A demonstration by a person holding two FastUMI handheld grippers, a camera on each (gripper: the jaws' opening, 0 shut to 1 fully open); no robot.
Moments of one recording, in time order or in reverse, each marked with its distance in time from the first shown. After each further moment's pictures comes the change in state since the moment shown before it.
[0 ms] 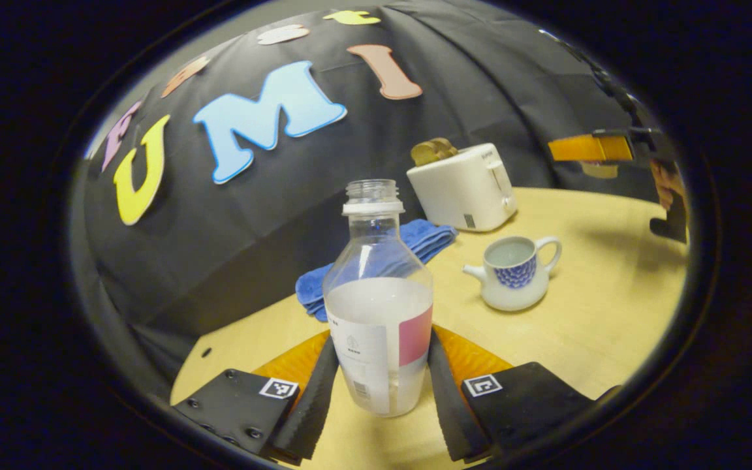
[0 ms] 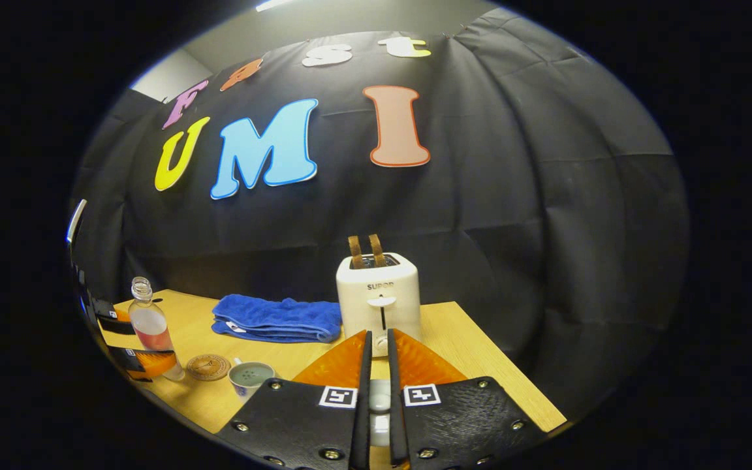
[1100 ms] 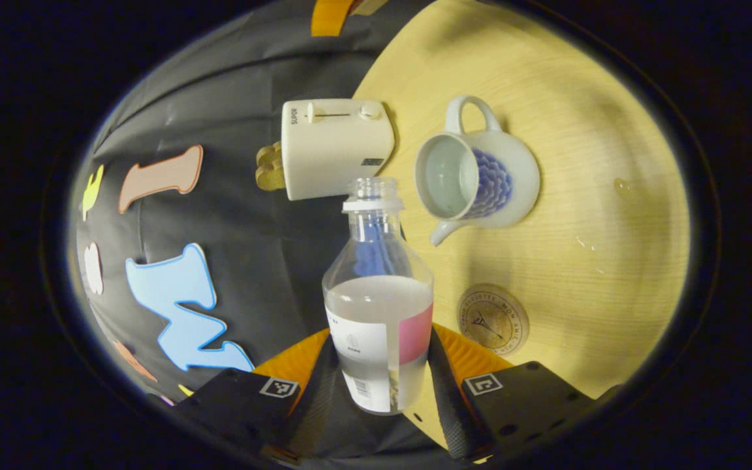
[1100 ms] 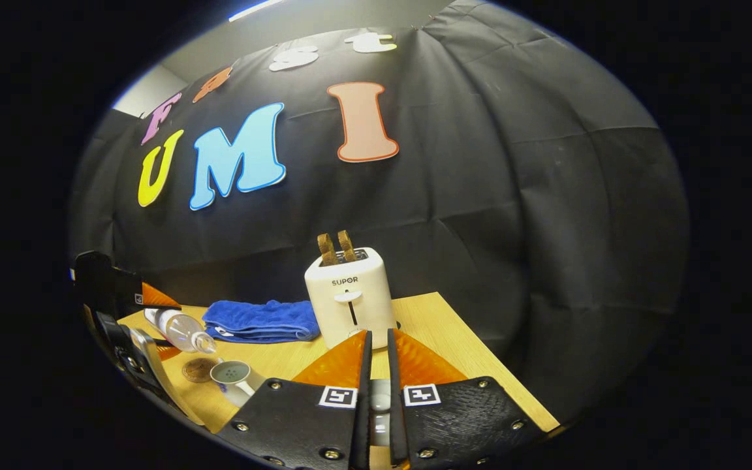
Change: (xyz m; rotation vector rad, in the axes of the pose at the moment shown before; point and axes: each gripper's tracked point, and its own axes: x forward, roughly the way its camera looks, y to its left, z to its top) left arm 0.048 -0.011 0.049 1.148 0.203 -0.048; right arm -0.006 -0.034 0.003 0.071 0.005 -0.040
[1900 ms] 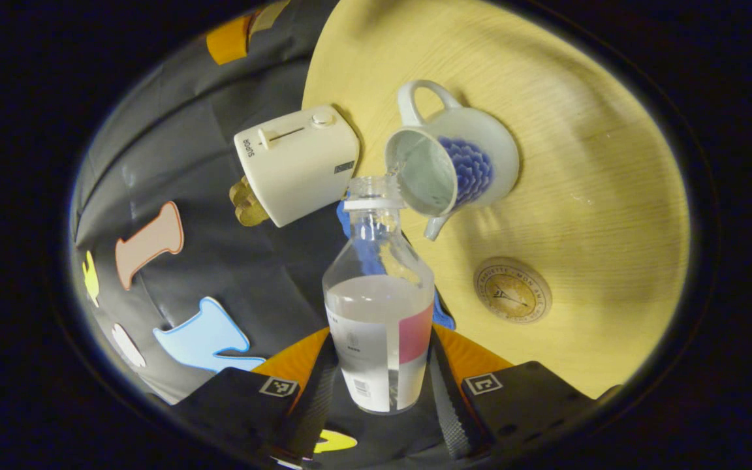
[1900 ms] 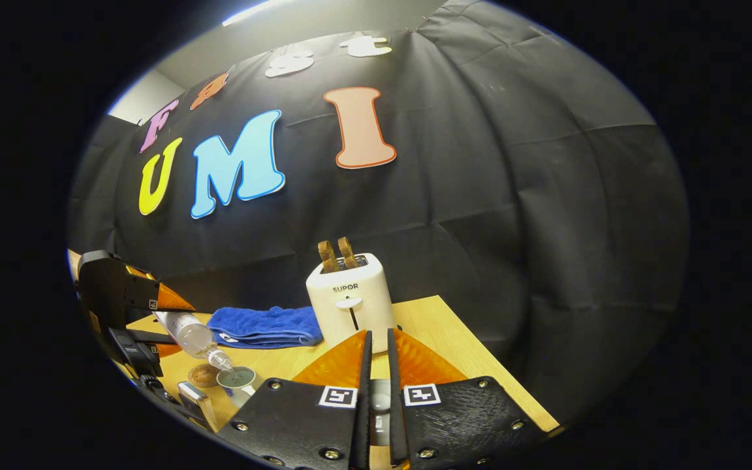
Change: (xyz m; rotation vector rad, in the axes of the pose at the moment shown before) left arm -0.005 0.012 0.010 0.296 0.062 0.003; right arm -0.004 -0.002 0.007 0.017 -0.014 0.013
